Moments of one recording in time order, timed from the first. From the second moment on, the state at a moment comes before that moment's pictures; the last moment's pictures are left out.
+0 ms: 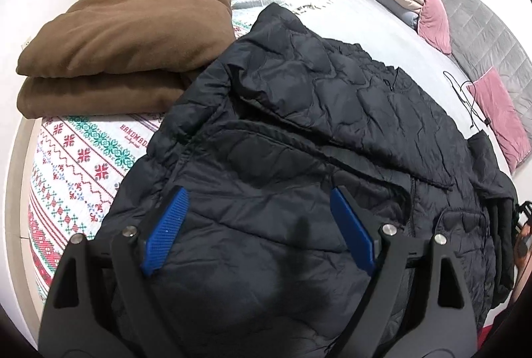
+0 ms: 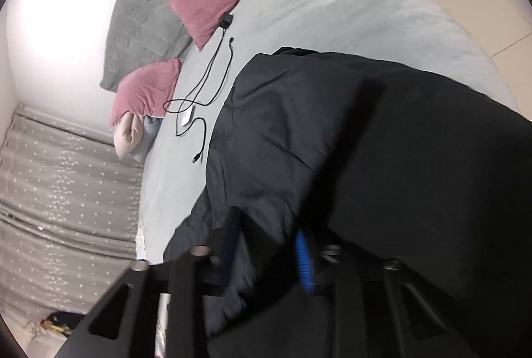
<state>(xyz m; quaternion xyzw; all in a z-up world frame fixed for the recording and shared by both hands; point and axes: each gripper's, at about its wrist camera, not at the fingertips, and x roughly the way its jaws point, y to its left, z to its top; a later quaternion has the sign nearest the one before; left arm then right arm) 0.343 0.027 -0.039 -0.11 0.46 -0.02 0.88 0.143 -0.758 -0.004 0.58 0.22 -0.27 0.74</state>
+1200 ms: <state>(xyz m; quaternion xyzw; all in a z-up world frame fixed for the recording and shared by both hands) 0.346 0.101 -0.013 -0.25 0.45 -0.02 0.86 0.332 -0.237 -0.010 -0.01 0.42 0.05 0.90</state>
